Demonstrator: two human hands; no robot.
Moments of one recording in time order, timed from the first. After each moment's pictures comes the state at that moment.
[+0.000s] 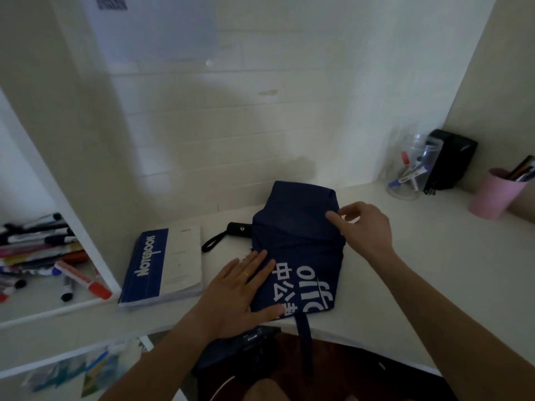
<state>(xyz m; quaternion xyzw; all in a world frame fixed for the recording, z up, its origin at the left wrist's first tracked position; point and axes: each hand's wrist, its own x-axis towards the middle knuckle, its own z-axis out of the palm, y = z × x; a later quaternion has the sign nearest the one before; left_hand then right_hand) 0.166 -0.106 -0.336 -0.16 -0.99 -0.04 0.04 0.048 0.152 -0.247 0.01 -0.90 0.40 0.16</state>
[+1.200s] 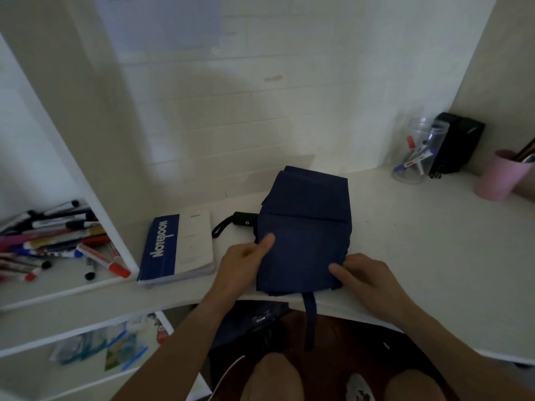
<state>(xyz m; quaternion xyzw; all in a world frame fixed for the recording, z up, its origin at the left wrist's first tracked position) 0.170 -0.082 -0.299 0.14 -0.80 -0.58 0.05 0.147 0.180 -0.308 0.21 -0.89 0.40 0.00</state>
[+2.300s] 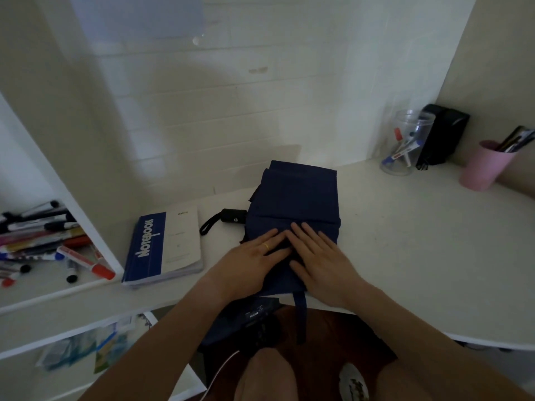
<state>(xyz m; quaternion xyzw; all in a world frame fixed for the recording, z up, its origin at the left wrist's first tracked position) 0.151 -0.088 -0.319 -0.28 -0.96 0.00 0.05 0.130 0.130 -0.323 0.33 -0.94 0.09 0.07</state>
